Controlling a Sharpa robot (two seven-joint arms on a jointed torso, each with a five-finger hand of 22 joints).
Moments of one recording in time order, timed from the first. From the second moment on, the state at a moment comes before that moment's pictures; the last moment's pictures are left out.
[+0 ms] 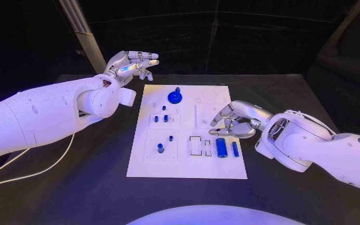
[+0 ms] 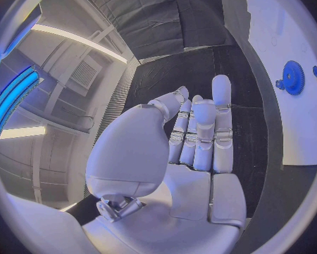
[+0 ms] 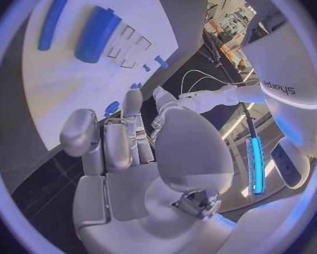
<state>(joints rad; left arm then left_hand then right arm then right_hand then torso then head) 1.30 -0.80 -0.14 1.35 0.00 -0.23 0.44 1.34 -0.10 0.46 -0.05 0.05 1.03 0.16 0.10 0.07 0.99 0.10 0.36 0.09 1.24 0.01 1.14 0.61 0.18 1.19 0.11 0.66 0.72 1.06 -1.04 -0.02 1.85 -1.29 -0.35 -0.11 1.19 -0.10 0.08 0.16 0.24 1.03 0.11 0.17 0.11 1.34 0.02 0.80 0.65 1.47 -0.06 1.33 1.13 0.11 1.37 0.06 1.28 1.02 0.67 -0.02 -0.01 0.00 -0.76</state>
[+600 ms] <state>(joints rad) 1.29 -0.81 -0.14 1.36 0.00 -0.22 0.44 1.34 -0.10 0.45 -0.05 0.05 1.03 0.16 0.10 0.07 0.99 0.10 0.36 0.09 1.24 0.01 1.14 0.61 0.18 1.19 0.11 0.66 0.72 1.05 -1.08 -0.03 1.87 -1.35 -0.28 -0.44 1.19 -0.06 -0.11 0.29 0.21 1.00 0.10 0.24 0.17 1.39 0.02 1.17 1.13 1.47 -0.06 1.43 1.28 0.11 1.39 0.05 1.34 1.11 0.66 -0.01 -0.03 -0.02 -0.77</state>
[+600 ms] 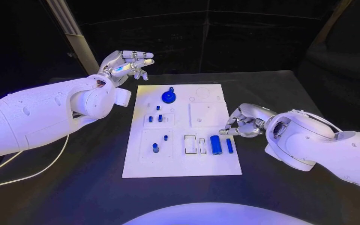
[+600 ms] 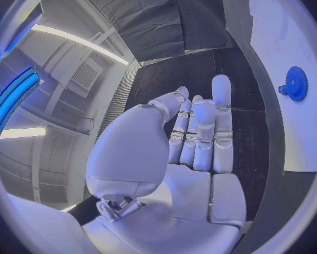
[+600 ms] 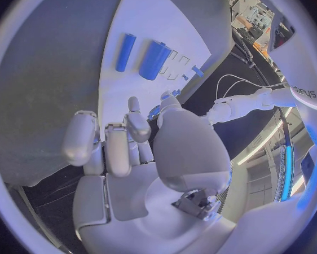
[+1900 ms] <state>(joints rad) 1.29 -0.82 -0.14 1.37 0.00 -0.21 0.44 1.34 -0.10 0.45 -0.05 0.05 1.03 0.16 0.10 0.07 0.99 0.10 0.36 0.09 1.24 0.01 1.14 0.61 0.18 1.19 0.11 0.66 0.72 0.99 -0.96 -0.02 1.82 -1.49 -0.18 -0.51 1.26 -0.01 -0.17 0.26 0.35 0.99 0.10 0.28 0.23 1.44 0.02 1.33 1.31 1.47 -0.06 1.50 1.31 0.09 1.40 0.05 1.36 1.15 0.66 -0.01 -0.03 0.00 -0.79</state>
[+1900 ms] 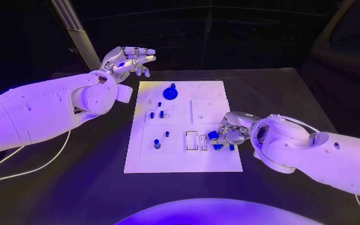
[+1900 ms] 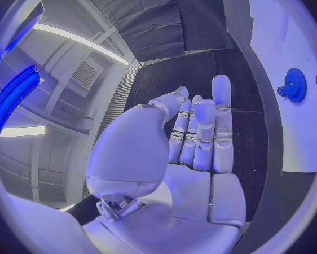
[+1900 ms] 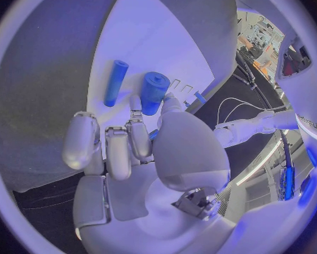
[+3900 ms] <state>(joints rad) 1.29 -0.81 -0.14 1.37 0.00 -0.20 0.43 1.34 -0.10 0.45 -0.05 0.05 1.03 0.16 0.10 0.07 0.99 0.10 0.37 0.09 1.24 0.02 1.14 0.60 0.18 1.19 0.11 0.66 0.72 0.98 -0.84 -0.02 1.83 -1.31 -0.33 -0.54 1.20 0.07 -0.23 0.29 0.38 1.03 0.07 0.33 0.34 1.46 0.00 1.32 1.31 1.47 -0.07 1.50 1.31 0.09 1.42 0.04 1.38 1.19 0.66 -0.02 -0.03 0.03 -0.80</state>
